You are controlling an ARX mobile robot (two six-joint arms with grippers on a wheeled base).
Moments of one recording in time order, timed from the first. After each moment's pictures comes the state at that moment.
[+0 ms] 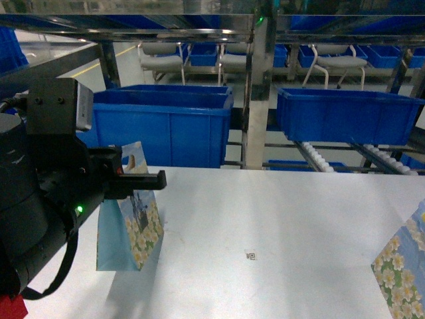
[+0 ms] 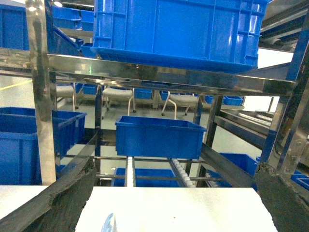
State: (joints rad) left arm -0.33 2.03 0.57 1.31 -0.28 -0.10; right arm 0.01 0.62 0.04 0.77 0.16 -0.10
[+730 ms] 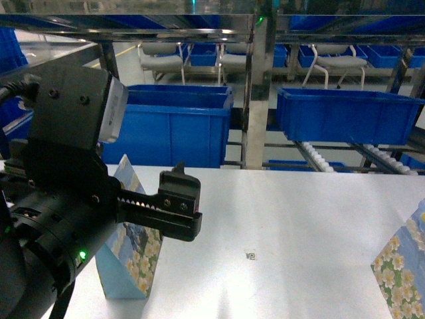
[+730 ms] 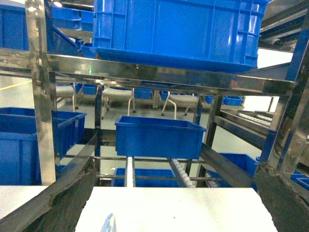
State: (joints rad) left arm -0.50 1.82 0.42 1.29 -0.36 0.06; right arm 0.01 0.62 0.04 0.77 0.16 -0.10
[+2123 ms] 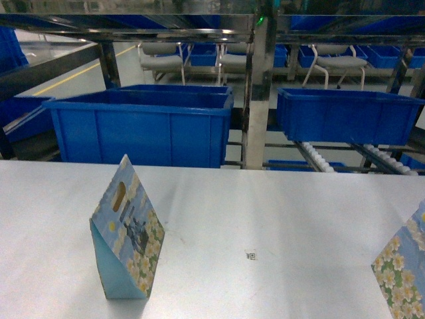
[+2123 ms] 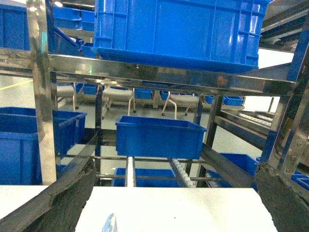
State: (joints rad) left arm -0.18 1.13 0.09 1.27 -0.16 0.03; right arm 0.01 0.62 0.04 0.77 0.16 -0.10
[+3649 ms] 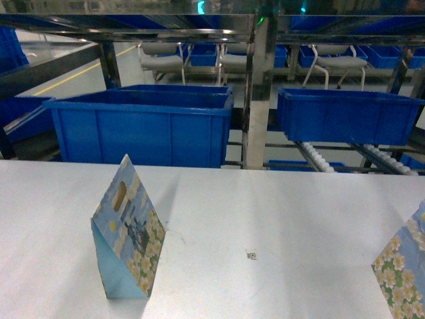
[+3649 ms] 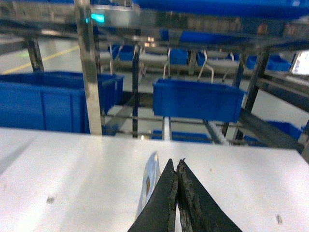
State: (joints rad) left arm 0.00 0.21 0.01 0.21 0.00 0.00; right arm 0.00 0.16 0.01 0.16 0.00 -0.02
